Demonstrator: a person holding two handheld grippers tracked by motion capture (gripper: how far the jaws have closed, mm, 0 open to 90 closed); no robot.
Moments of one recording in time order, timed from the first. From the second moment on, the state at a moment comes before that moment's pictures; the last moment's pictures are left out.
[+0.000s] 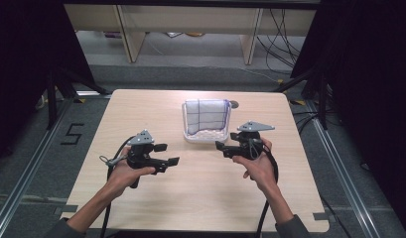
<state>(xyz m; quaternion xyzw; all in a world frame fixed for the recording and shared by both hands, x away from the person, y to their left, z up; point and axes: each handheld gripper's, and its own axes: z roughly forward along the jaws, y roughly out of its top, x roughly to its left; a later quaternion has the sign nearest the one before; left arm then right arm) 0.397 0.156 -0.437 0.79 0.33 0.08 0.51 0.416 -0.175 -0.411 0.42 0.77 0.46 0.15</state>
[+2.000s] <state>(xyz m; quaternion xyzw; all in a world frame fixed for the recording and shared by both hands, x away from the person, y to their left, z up) 0.324 0.183 -0.508 0.83 0.31 0.08 0.46 0.321 -0.160 -0.491 0.39 0.83 0.39 0.08</state>
